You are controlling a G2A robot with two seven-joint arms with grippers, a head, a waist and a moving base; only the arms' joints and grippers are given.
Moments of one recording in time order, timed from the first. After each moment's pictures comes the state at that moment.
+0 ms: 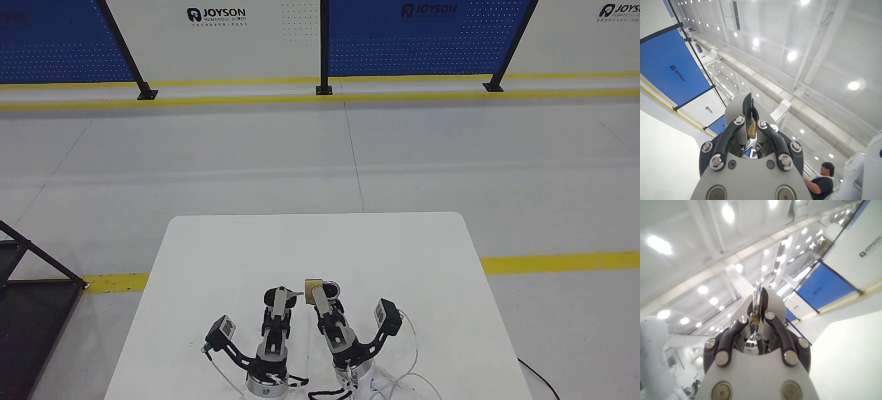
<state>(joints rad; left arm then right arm) 1.89 -1.35 -1.04 -1.64 0.67 -0.79 0.83 -1.51 -1.38 0.66 -1.35 -0.76 -0.76 -0.95</state>
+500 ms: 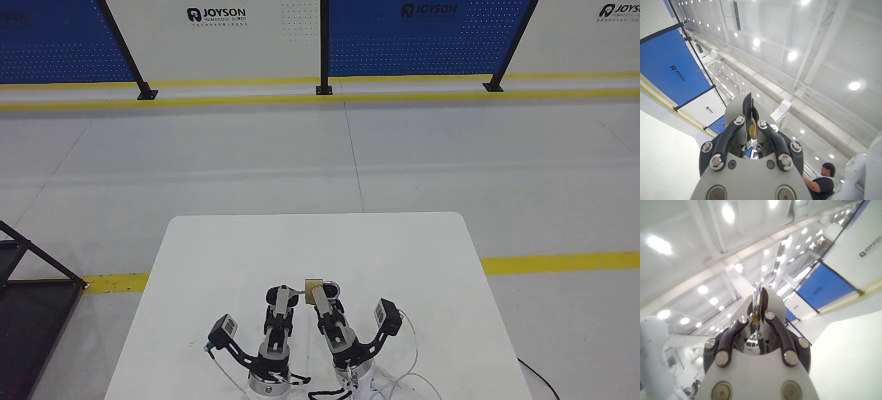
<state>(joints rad) 1.87 -1.36 -1.03 -1.63 0.67 -0.78 0.83 -1.51 -1.38 0.66 -1.35 -0.76 -0.76 -0.95</state>
